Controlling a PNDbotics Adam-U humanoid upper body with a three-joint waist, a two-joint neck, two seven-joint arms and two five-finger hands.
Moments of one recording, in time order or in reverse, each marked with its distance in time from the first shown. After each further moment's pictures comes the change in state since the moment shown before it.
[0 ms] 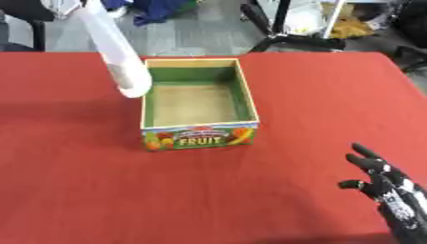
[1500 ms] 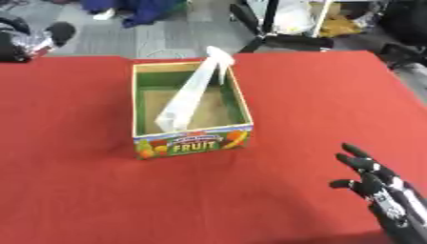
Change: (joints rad) left arm 0.432 0.100 0.149 -0.276 0.146 0.062 0.283; right arm -0.019 0.001 -0.007 0.000 0.000 0.000 -0.003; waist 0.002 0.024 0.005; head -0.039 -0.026
